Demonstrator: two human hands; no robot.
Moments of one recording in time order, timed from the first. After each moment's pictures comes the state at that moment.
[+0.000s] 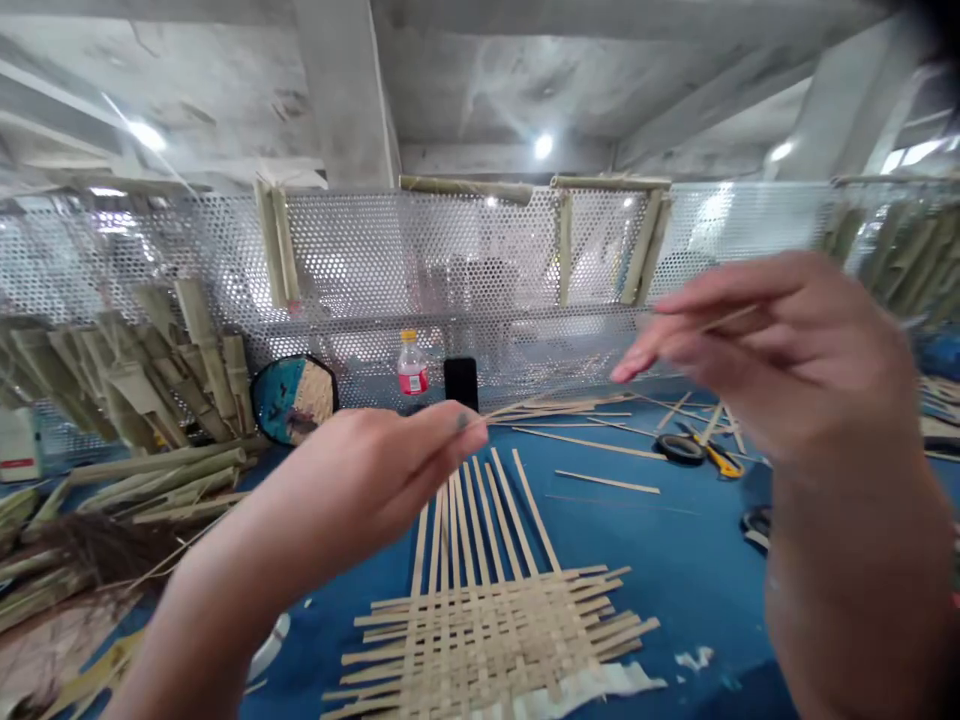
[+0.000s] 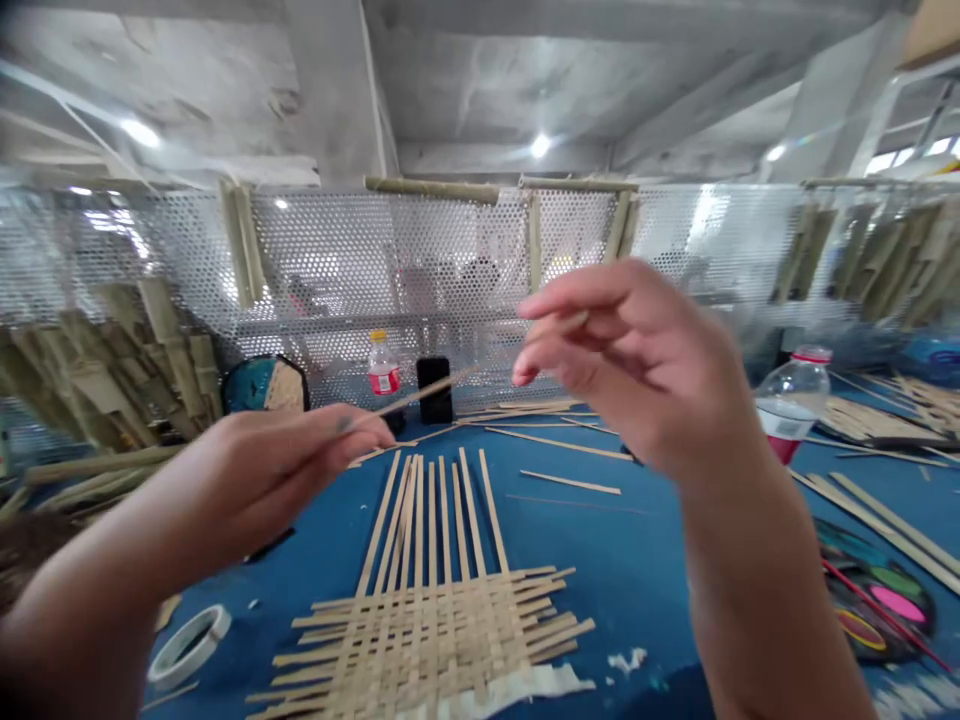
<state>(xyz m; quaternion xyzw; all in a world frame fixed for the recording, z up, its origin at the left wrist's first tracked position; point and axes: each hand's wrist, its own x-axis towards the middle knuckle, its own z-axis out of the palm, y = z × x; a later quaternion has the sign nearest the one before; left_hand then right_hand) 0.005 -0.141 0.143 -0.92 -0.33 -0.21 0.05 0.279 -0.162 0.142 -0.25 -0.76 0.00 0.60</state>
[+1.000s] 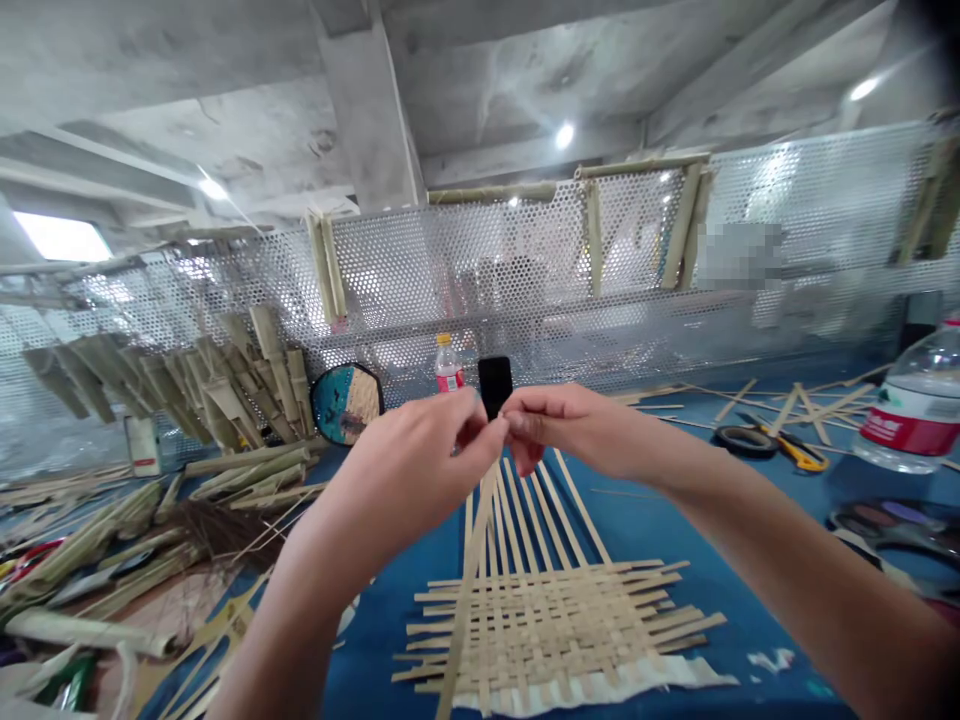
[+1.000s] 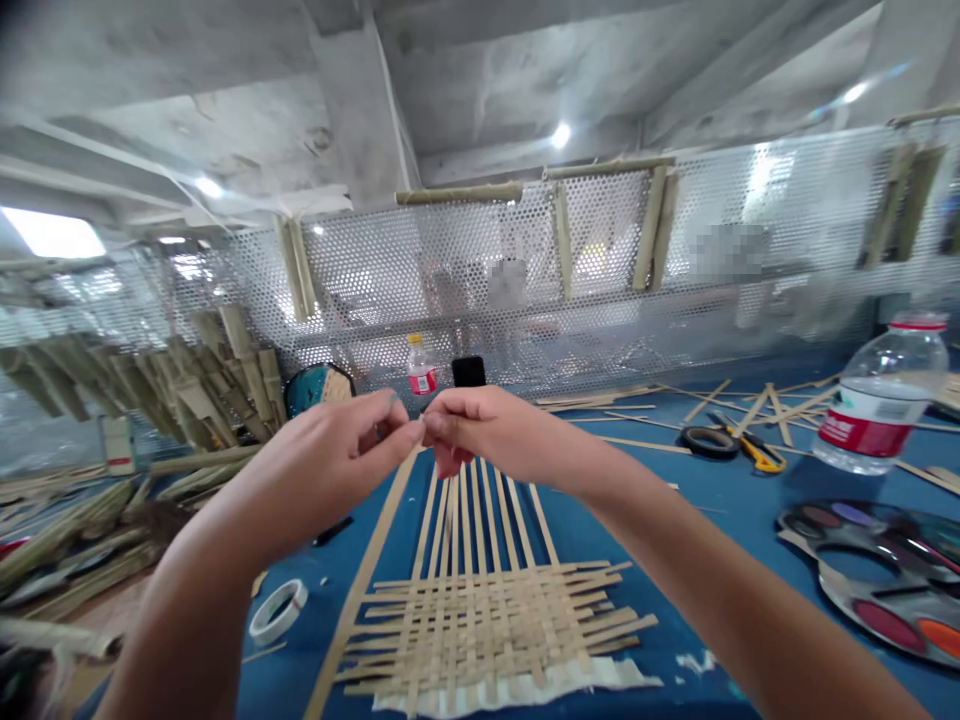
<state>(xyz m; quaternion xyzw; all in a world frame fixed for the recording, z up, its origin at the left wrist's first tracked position) 0.008 -0.153 0.142 -0.86 -0.45 -0.22 0.03 0.204 -0.121 0.108 -0.29 -0.81 0.38 0.34</state>
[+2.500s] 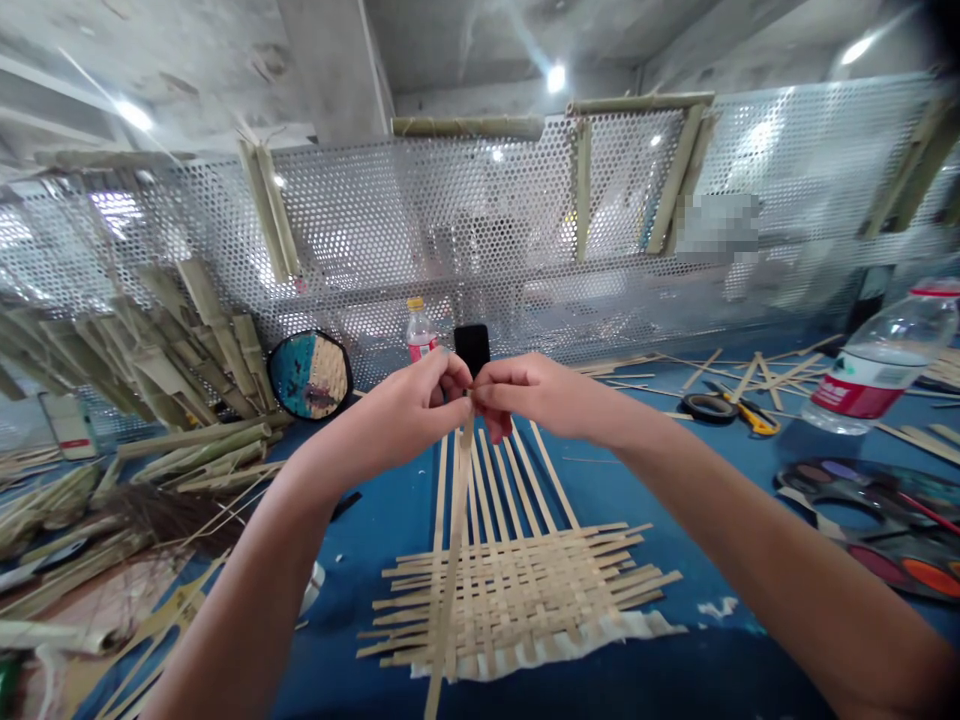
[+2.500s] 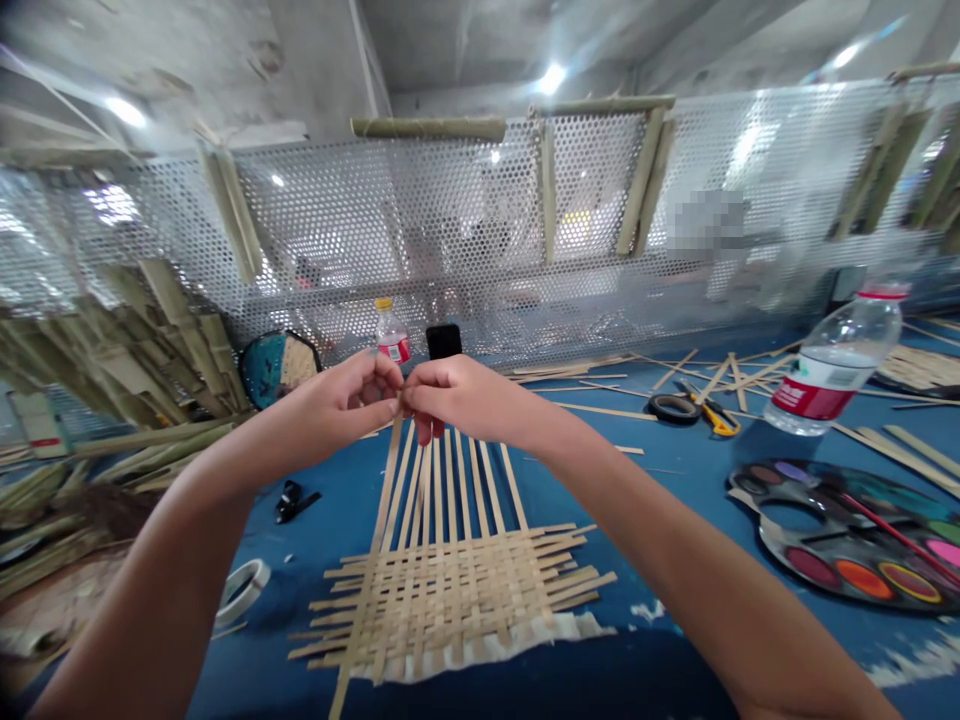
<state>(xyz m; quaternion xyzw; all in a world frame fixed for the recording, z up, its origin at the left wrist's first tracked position) 0.011 -0.092 0.119 -0.87 -0.40 -0.22 -0.16 0.209 -0.087 0.094 -0.32 -0.79 0.39 0.34</state>
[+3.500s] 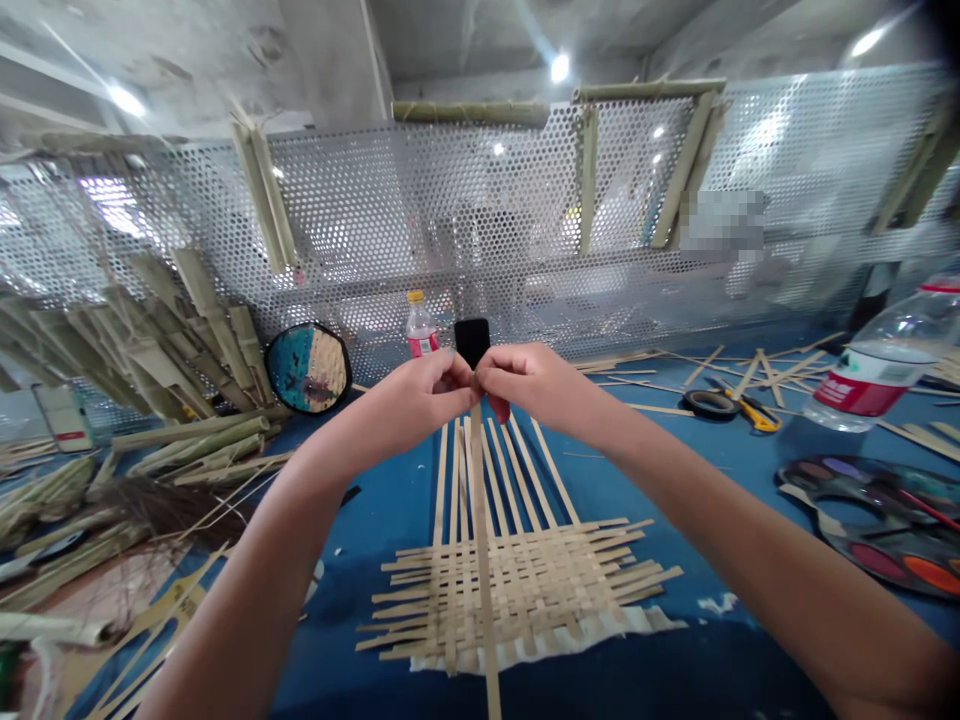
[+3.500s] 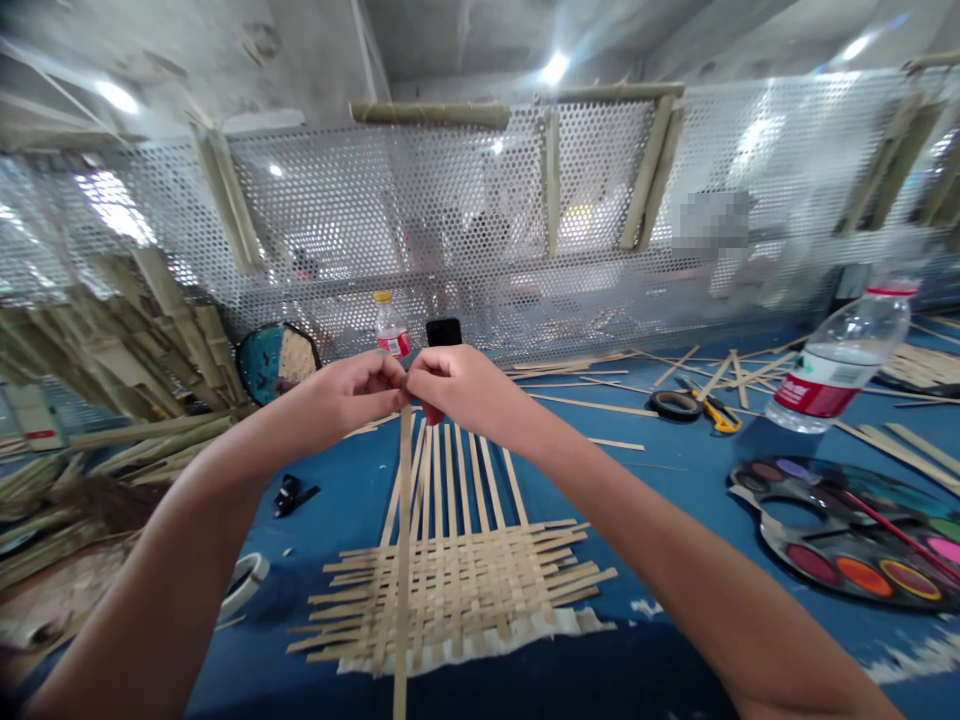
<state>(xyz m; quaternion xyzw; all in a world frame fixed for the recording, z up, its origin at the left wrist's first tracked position) 0.014 -0.070 0.103 -0.85 -0.39 -0.26 -0.23 0.202 -0.087 0.089 -0.41 -0.77 0.29 0.40</state>
